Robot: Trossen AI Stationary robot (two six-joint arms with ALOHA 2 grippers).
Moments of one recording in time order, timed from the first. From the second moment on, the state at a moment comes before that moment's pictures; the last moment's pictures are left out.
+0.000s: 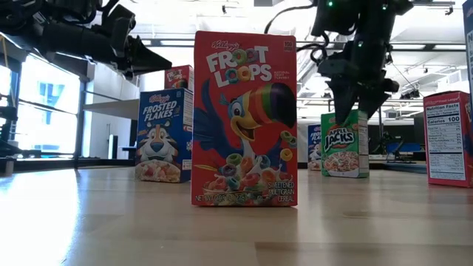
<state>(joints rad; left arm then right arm) 0.31 0.79 0.29 0.41 -0.04 0.03 -0.11 1.38 0.96 -0.90 0.20 0.83</state>
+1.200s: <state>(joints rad) 0.37 0.79 0.29 0.38 -0.05 -0.01 -0.09 1.42 1.66 -1.24 0.12 0.46</state>
